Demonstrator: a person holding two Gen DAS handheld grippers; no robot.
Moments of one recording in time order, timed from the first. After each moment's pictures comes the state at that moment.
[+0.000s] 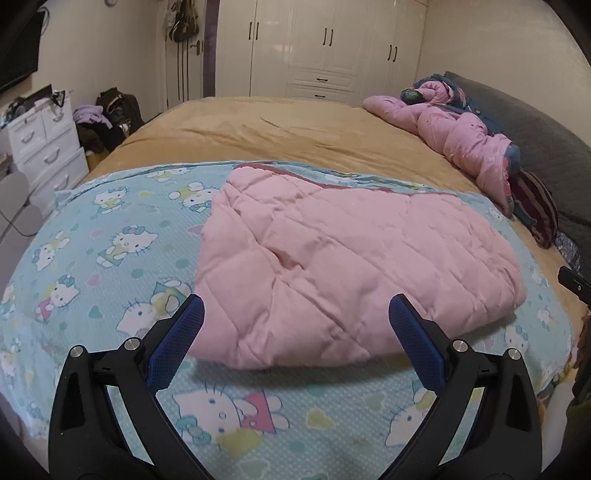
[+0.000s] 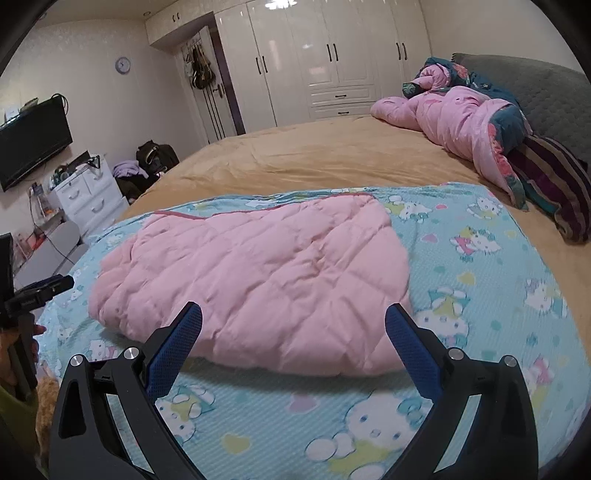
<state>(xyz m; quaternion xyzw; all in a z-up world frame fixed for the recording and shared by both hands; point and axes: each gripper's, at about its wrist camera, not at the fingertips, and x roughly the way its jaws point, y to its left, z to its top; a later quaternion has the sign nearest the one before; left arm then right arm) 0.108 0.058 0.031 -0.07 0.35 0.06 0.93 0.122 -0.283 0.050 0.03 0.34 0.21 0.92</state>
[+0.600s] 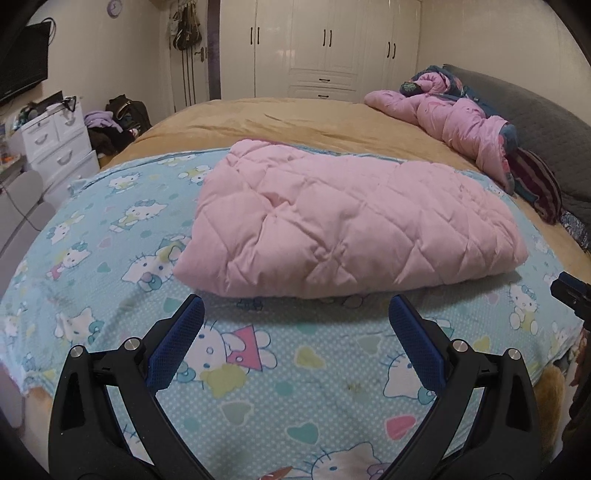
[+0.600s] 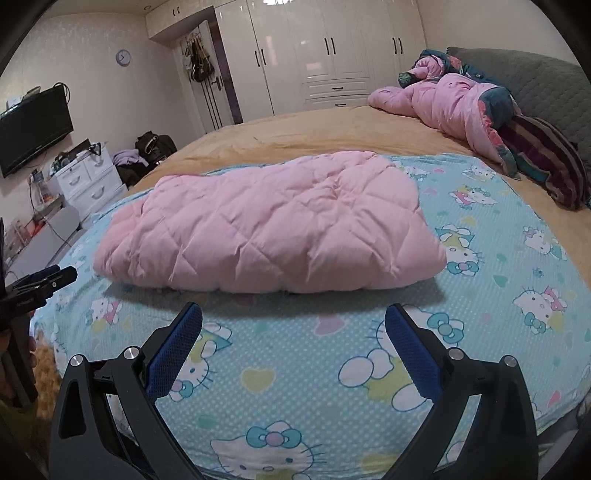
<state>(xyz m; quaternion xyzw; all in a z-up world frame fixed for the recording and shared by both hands) 0.048 0.021 -0.006 -0.05 0.35 0.08 0.93 0.052 -0.267 0.000 0.02 0.35 0.20 0.91</state>
